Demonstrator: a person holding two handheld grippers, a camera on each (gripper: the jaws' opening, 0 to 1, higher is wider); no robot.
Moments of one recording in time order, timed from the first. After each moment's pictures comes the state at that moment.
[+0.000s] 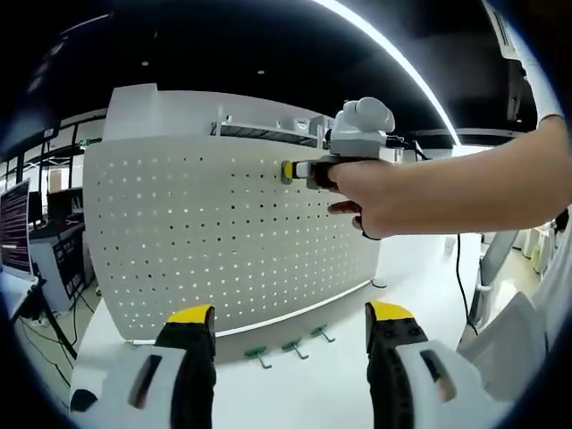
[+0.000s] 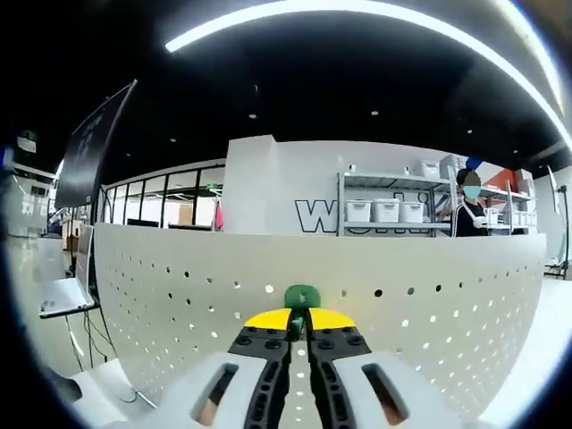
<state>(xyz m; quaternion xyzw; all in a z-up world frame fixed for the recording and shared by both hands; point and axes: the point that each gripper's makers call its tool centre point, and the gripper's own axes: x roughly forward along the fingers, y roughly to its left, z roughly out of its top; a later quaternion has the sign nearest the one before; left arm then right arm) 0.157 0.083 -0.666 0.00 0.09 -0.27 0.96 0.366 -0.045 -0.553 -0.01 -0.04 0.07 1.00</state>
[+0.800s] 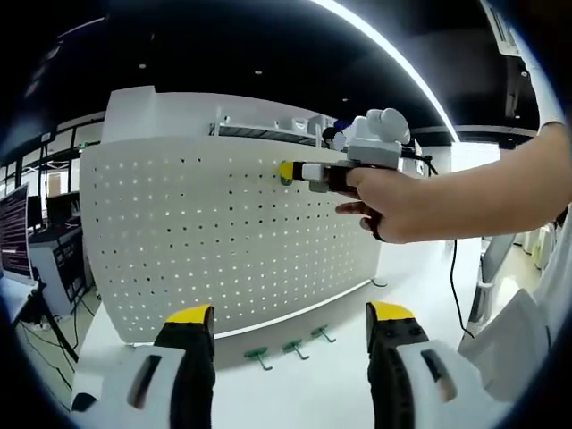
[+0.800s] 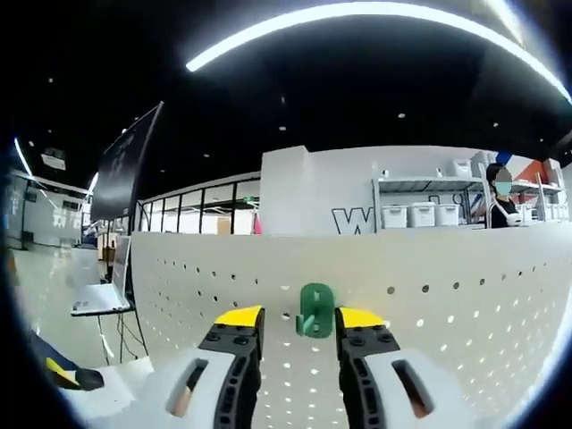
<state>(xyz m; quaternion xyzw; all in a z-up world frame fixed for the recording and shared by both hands) 0.162 0.079 -0.665 0.01 0.09 -0.27 0.96 0.351 -0.034 -0.553 0.01 -0.08 0.20 0.98</state>
